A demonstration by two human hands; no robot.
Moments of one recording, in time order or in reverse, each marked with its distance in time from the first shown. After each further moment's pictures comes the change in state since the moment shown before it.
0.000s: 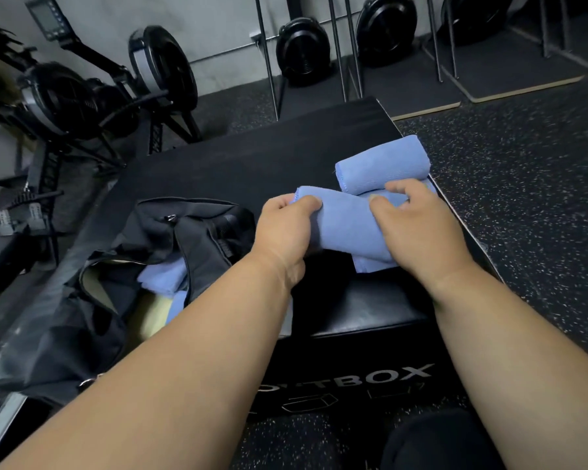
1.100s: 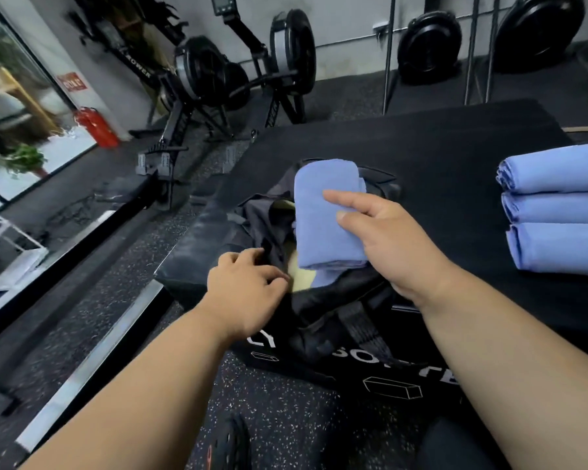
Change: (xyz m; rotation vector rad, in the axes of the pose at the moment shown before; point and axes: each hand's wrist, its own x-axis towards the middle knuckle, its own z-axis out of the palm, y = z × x) left_hand -0.121 -0.031 -0.303 1.382 0.139 -0.033; right_hand -0.147 -0.128 0.151 0.379 -0.704 -0.321
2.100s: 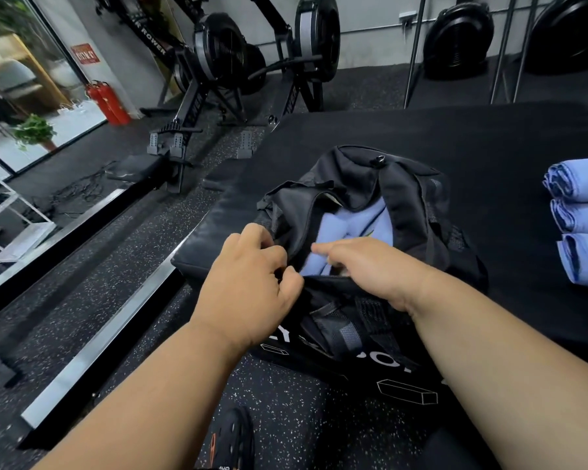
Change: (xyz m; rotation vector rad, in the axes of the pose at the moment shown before) left_hand -0.012 -0.042 0.004 -0.035 0.530 0.223; right_hand 0.025 0.018 0.072 -0.206 -0.309 0.317
